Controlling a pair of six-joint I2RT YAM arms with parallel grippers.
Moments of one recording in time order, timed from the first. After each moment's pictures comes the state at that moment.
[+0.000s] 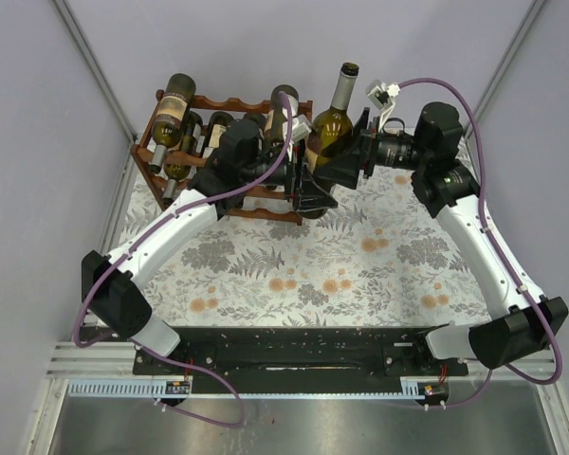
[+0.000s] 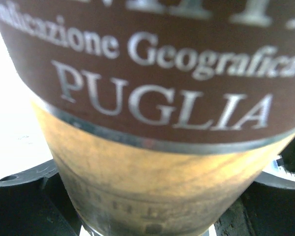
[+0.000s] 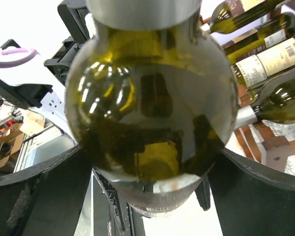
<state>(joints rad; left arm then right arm) -0.63 1.55 1.48 -0.08 0.94 -0.30 0.32 1.34 1.47 -0.08 -1.02 0.42</state>
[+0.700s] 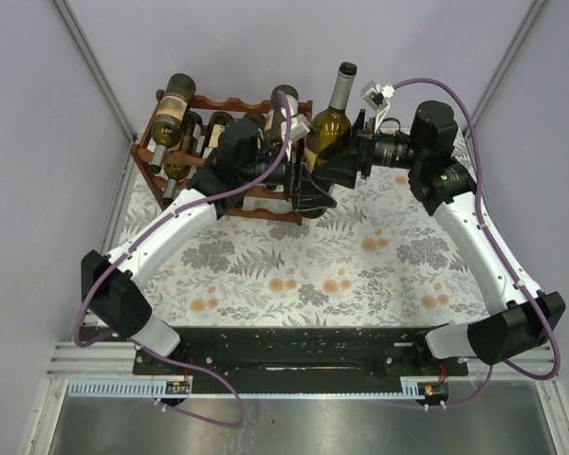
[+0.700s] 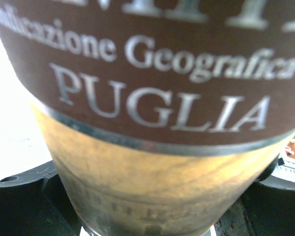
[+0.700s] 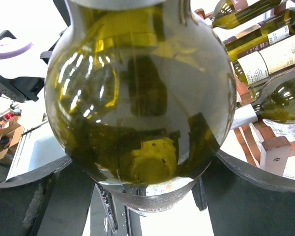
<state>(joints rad) -0.63 1.55 1.48 -0.06 0.96 -0.31 0.34 1.37 1.48 -0.12 -1.04 0.38</state>
